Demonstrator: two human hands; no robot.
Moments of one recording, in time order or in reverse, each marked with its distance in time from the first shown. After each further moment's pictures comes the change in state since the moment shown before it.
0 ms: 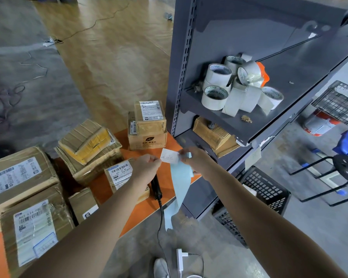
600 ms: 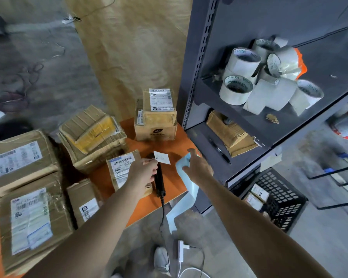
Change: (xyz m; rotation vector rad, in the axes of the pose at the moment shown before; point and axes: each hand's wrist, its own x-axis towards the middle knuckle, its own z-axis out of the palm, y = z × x) left_hand 0.008 -0.025 0.004 -0.356 0.102 -0.292; right_hand 0.056 0.046 0.049 -0.469 0.073 -0.134
